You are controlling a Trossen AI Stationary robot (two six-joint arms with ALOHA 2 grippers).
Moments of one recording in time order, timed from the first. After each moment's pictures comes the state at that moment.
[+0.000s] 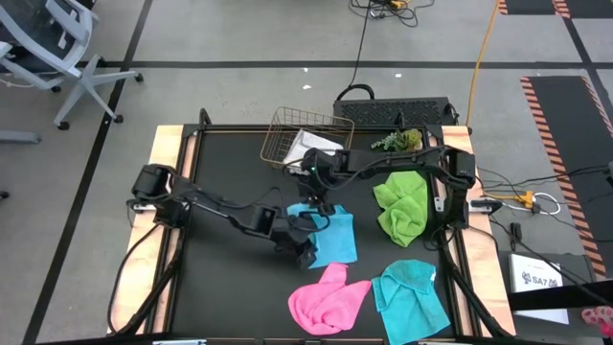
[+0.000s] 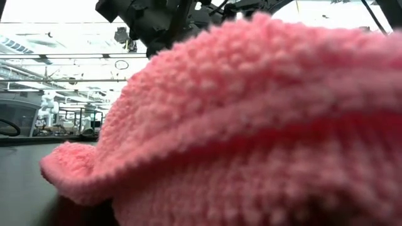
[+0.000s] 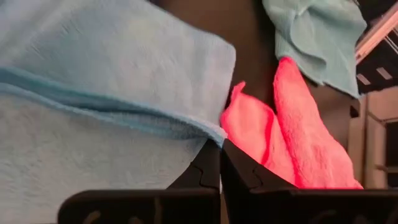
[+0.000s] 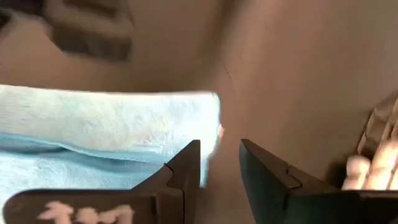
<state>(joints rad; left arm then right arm) -0.23 1.80 1.16 -0.14 0.01 -0.76 -0.20 1.90 1.39 -0.43 -0.29 -0.45</state>
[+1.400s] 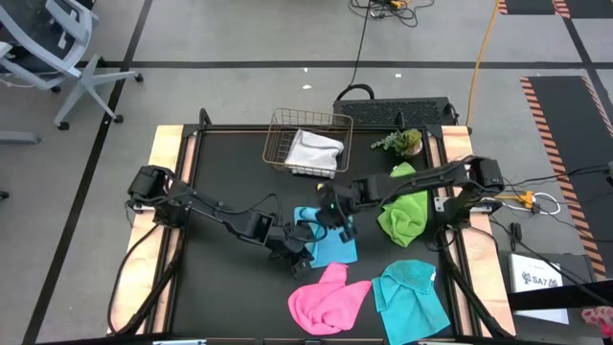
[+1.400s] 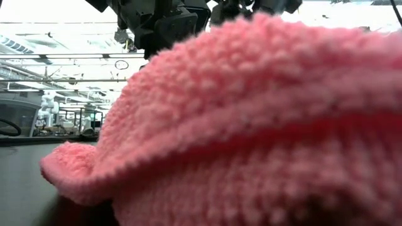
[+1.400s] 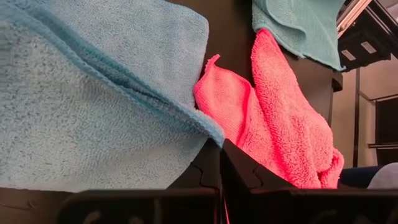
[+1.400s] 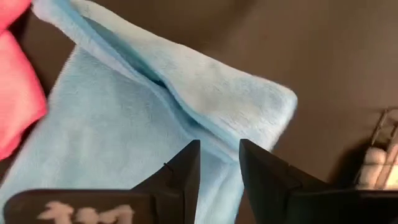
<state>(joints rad) -0.28 1.79 1.16 -0.16 0.03 -0.76 0.05 1.71 1.21 -0.50 0.00 -0.49</state>
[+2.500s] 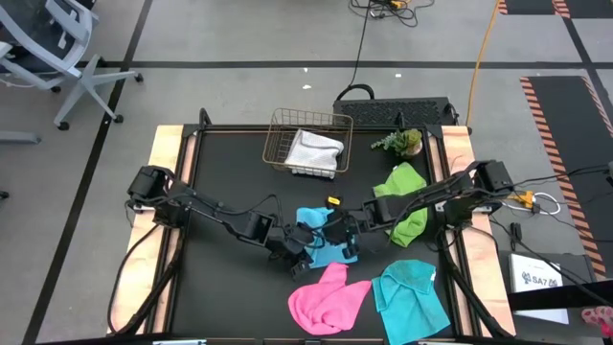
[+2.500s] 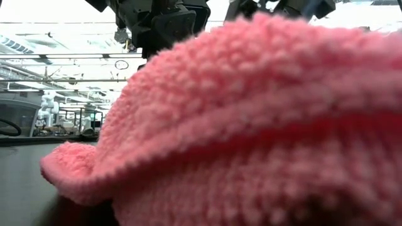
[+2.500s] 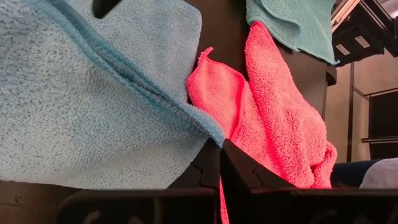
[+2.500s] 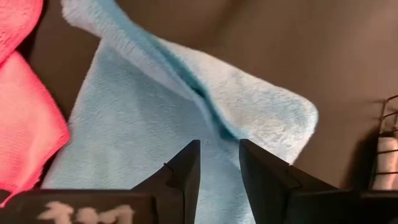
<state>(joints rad) -0.28 1.79 1.16 -0.16 0.05 -0.76 0.20 1.65 1.02 -0.29 0.15 -0.30</state>
